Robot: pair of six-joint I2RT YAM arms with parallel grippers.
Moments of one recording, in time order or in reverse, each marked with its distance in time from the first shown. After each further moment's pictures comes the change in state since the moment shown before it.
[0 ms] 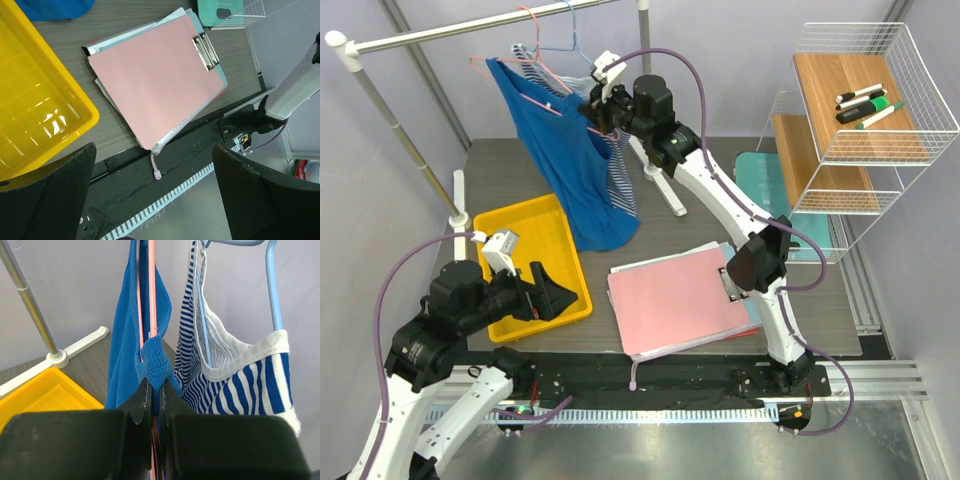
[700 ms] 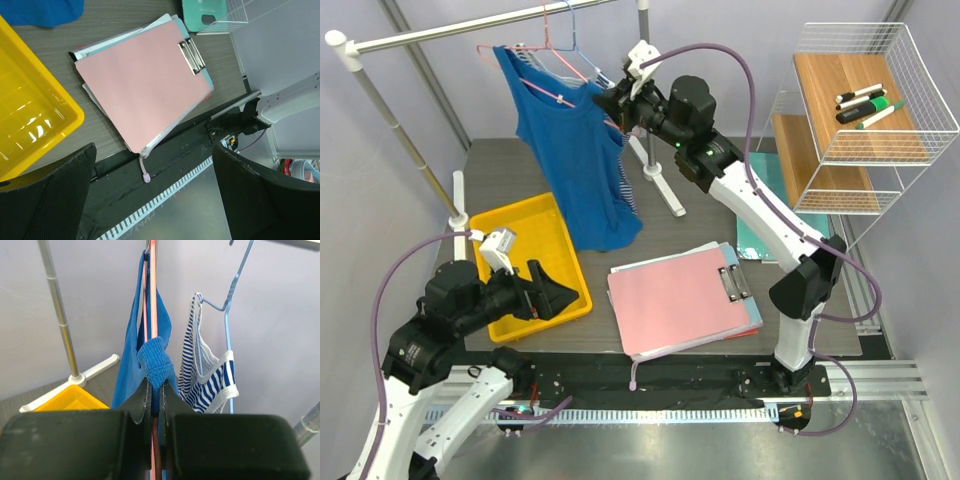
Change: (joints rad) left arm 0.000 -0.001 0.016 0.024 0.030 -0.033; right arm 0.003 -0.362 -0.386 0.172 0.007 0.034
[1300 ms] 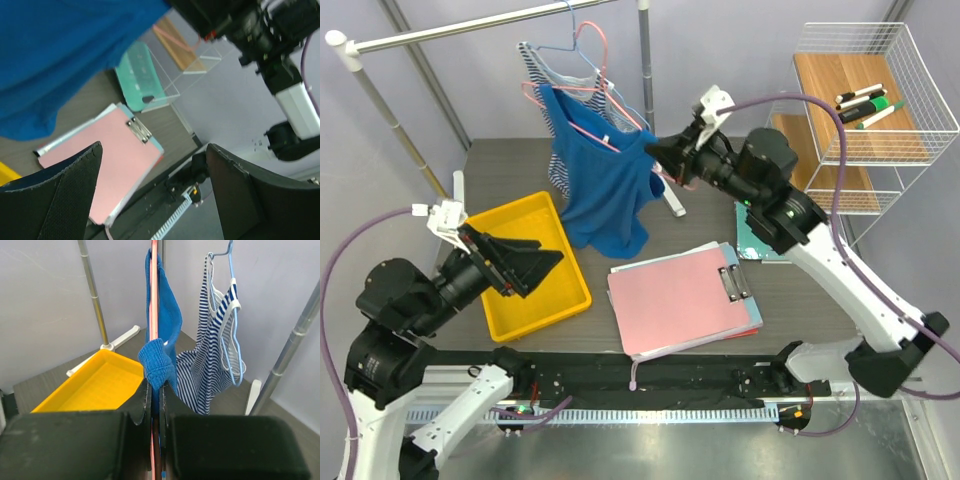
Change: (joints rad) left arm 0.000 0.052 0.238 0.224 0.028 -0.062; right arm 0.015 -0.541 -0.513 -0.101 0.046 0.090
